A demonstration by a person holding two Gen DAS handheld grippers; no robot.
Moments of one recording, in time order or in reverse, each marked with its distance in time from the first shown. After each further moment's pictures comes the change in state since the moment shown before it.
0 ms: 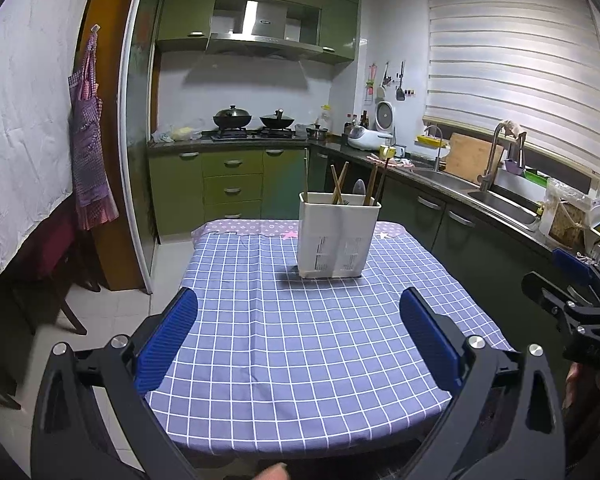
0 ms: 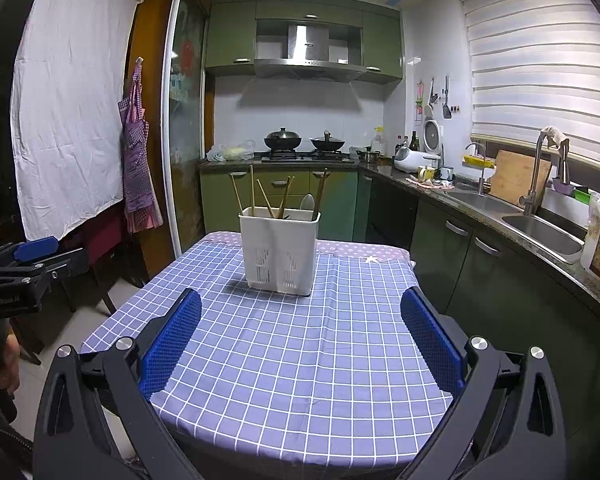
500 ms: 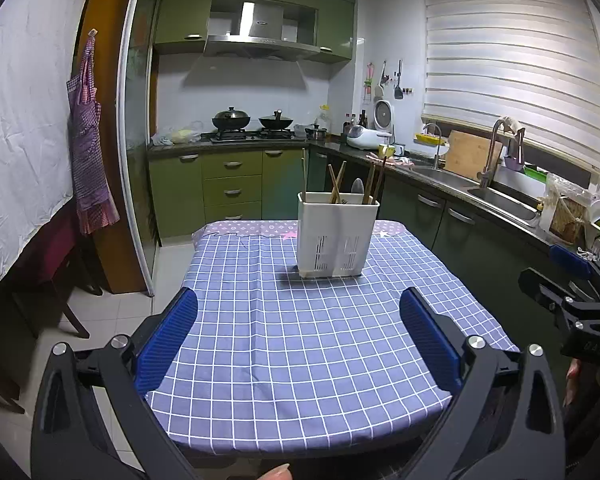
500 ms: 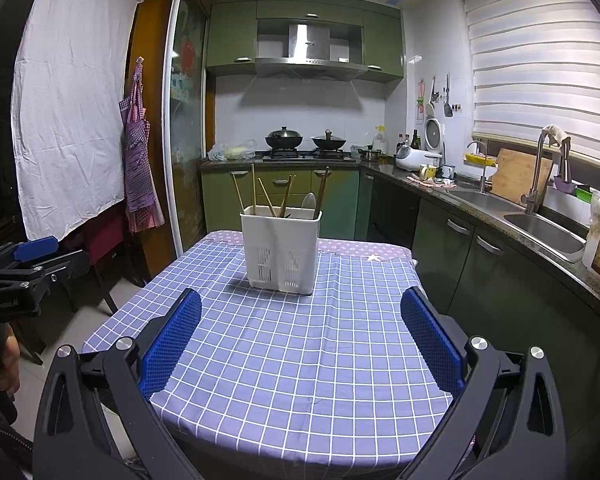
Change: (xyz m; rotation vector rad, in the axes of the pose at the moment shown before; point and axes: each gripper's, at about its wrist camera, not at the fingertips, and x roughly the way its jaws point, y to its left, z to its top) left arm -0.002 -0.004 -0.001 0.019 -0.003 0.007; right arm 0.002 0.003 0.002 0.001 0.004 0.002
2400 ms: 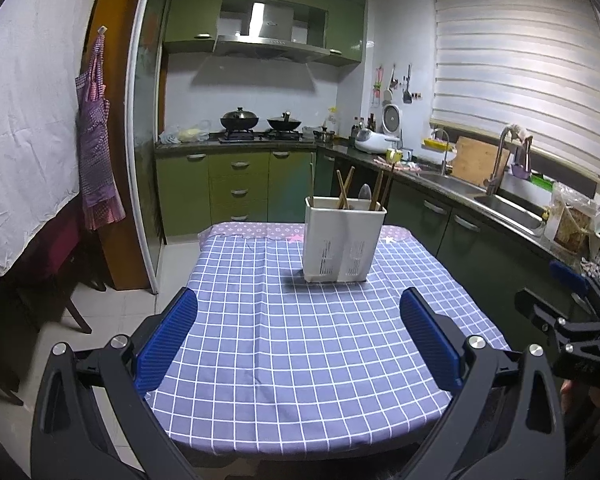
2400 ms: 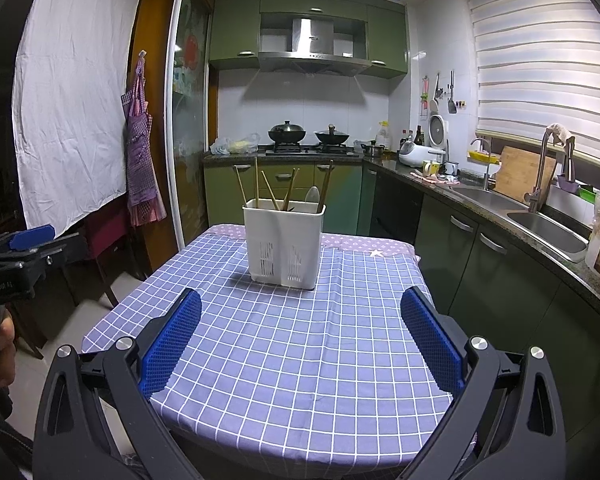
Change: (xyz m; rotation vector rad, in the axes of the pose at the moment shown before) left arm -0.004 0.004 0.007 -0.028 -0.012 0.030; right arm 0.009 0.016 -0.008 -0.008 0.019 0.009
